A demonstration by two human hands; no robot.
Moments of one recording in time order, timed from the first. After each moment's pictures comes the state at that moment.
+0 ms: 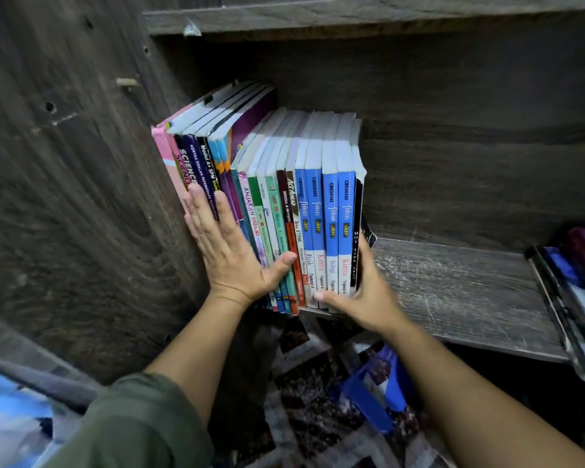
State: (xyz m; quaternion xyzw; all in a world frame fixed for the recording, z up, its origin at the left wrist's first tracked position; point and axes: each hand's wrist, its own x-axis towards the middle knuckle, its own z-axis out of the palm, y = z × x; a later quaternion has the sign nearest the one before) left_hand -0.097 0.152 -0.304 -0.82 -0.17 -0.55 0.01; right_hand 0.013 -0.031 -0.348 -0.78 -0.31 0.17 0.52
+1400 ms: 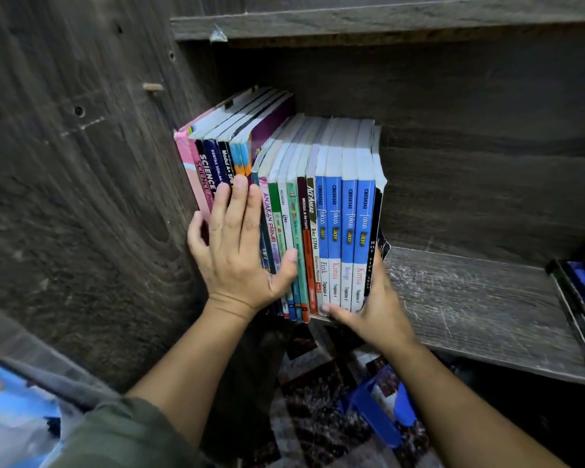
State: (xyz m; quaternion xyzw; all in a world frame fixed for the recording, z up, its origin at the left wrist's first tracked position) left_hand -0.112 0.144 -0.283 -0.81 -0.18 -0.54 0.14; right_hand 0.009 -0.022 -0.357 -0.83 -0.32 0.09 0.45
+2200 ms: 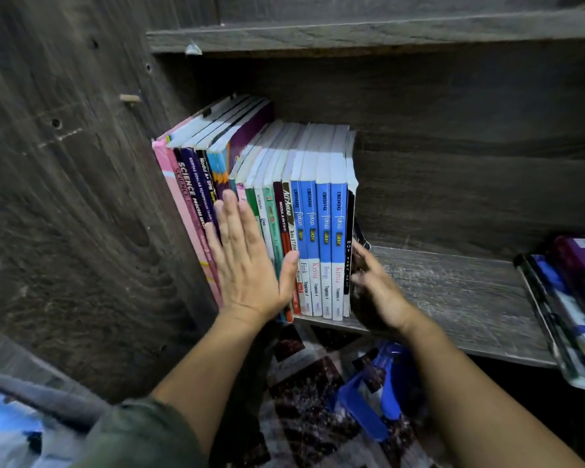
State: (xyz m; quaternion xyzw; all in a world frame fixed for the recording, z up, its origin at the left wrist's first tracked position) left_hand -0.096 0.117 -0.293 -0.86 -0.21 -0.47 0.03; right_hand 0.041 -0.045 -0.334 -0.69 -0.30 0.29 0.59
